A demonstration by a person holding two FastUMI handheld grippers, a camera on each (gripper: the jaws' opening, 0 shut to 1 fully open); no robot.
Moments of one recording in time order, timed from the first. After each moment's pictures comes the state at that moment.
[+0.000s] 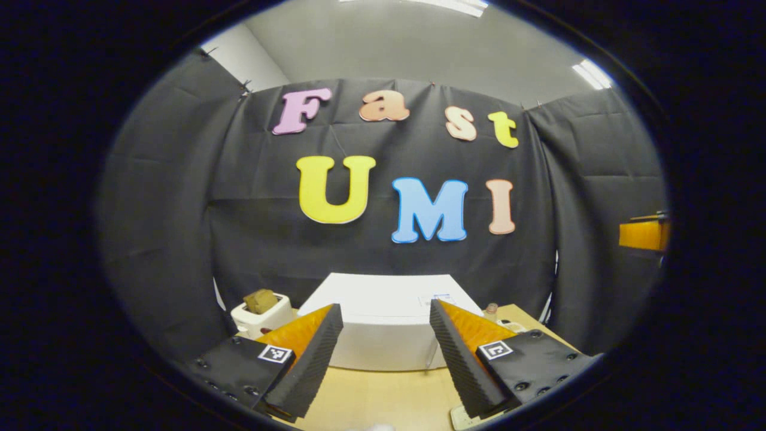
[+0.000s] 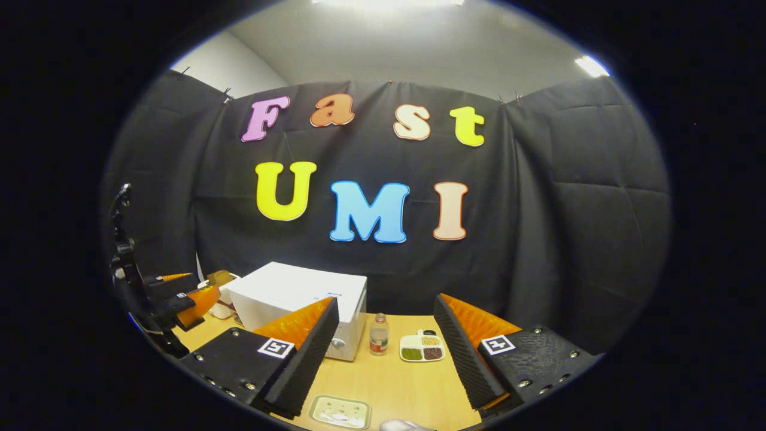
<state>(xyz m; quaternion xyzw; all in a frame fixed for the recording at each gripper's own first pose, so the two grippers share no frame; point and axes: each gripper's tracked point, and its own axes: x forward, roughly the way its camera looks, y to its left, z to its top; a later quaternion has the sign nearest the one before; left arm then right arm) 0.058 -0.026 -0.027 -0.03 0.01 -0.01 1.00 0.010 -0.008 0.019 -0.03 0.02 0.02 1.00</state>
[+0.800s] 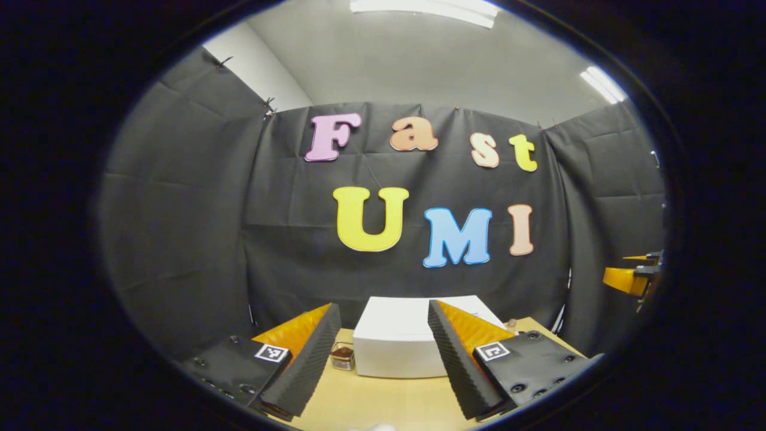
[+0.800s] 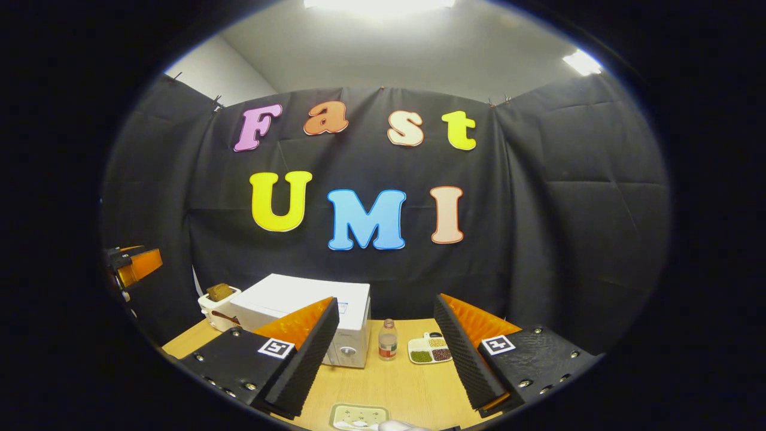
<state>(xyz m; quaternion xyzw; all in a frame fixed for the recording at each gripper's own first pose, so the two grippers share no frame) 0.009 0.053 0.036 -0.02 -0.02 0.01 1.00 0.006 0.016 0.017 -0.01 0.01 -0.01 1.00</state>
